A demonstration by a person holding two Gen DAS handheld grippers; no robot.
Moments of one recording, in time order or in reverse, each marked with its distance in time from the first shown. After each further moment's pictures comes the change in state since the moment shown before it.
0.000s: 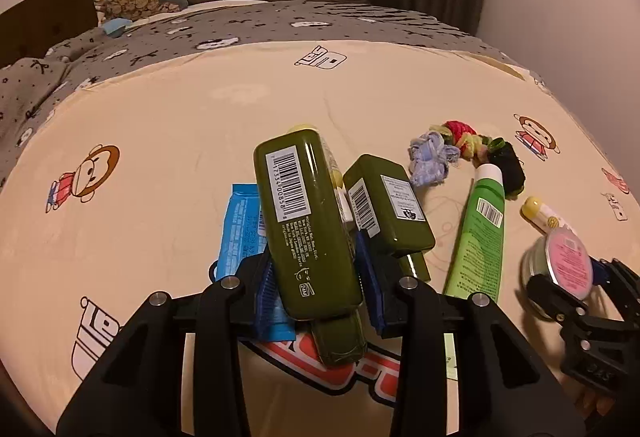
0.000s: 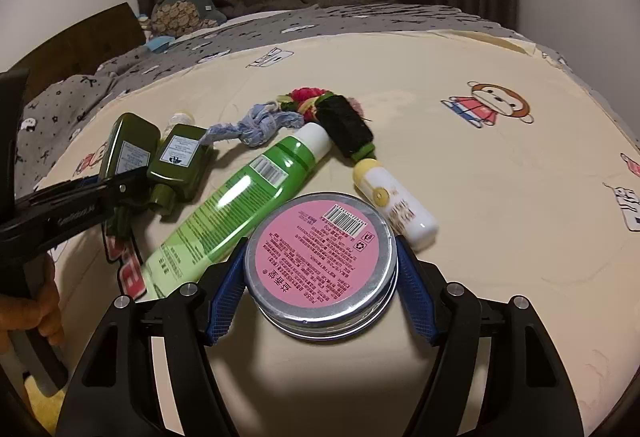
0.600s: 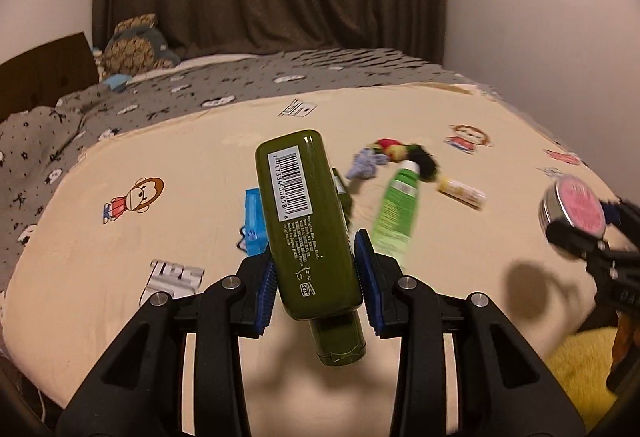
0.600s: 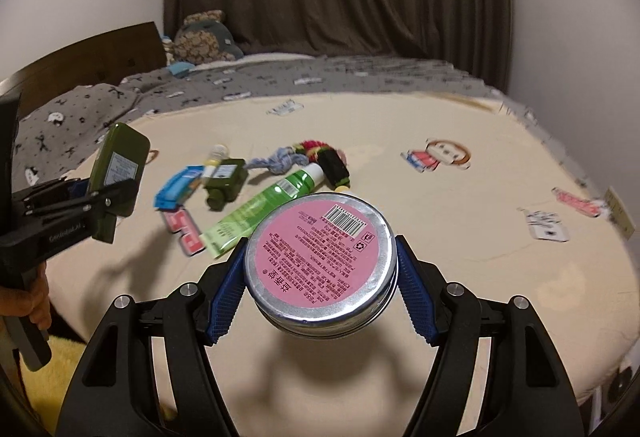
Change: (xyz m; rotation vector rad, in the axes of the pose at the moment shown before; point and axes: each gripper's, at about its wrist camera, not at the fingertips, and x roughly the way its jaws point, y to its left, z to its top) left arm -0.140 -0.023 -0.055 0.117 -0.177 -0.025; right arm -0.136 0.008 -0.031 -0.110 -0.176 -0.020
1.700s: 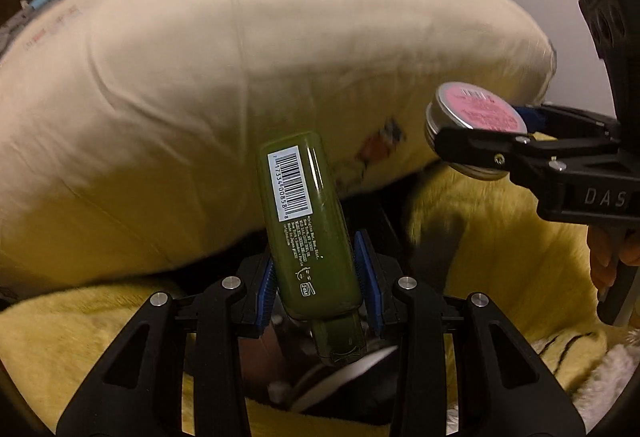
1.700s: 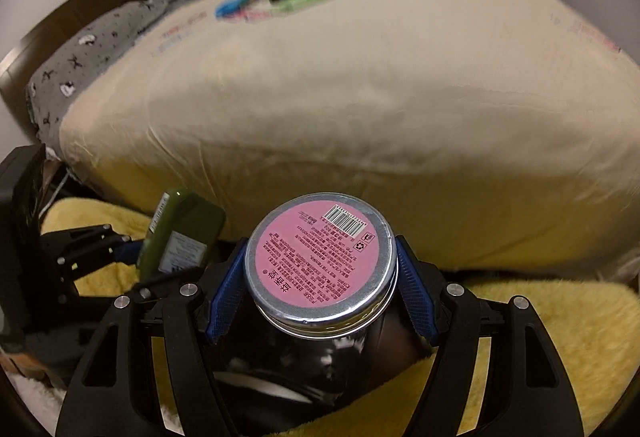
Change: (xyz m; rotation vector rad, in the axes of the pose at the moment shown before) left arm -0.028 -0.073 -0.222 0.076 0.430 -0.278; right arm -0.012 0.038 -0.183 0.081 0.410 0.155
